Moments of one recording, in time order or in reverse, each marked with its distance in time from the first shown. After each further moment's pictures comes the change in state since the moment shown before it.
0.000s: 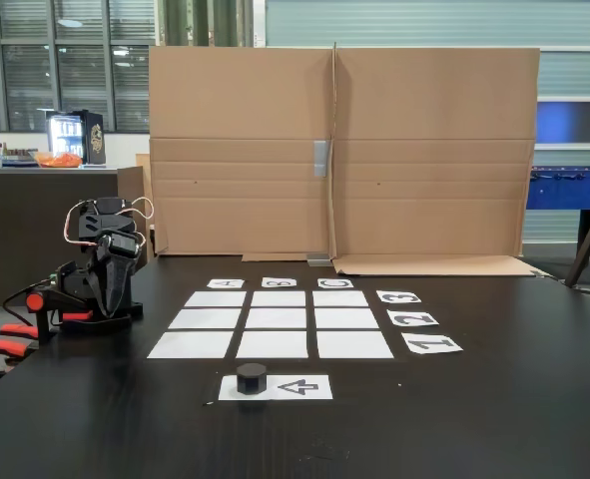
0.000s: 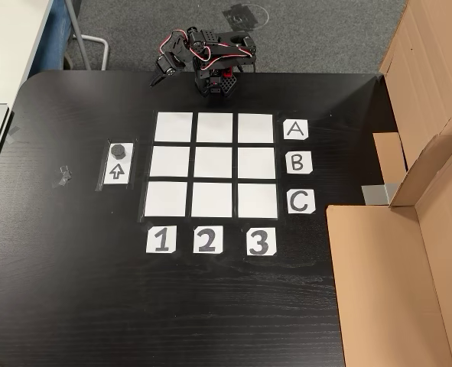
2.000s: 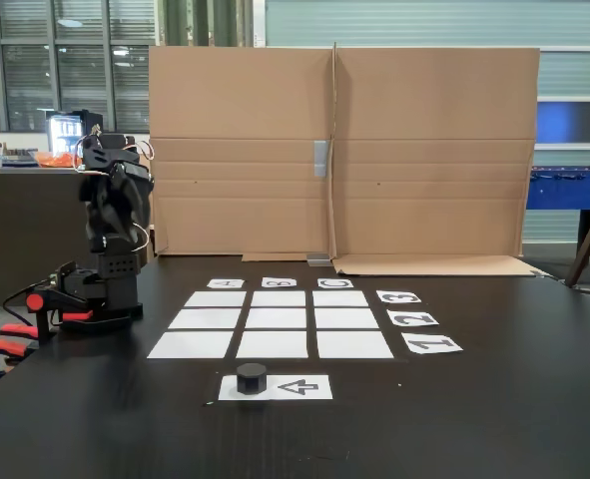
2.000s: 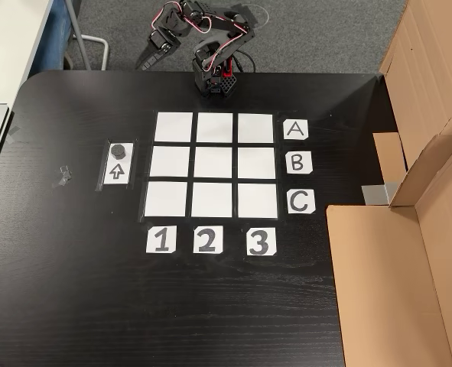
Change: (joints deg) arm -10.4 -33.2 -44.2 9.8 6.7
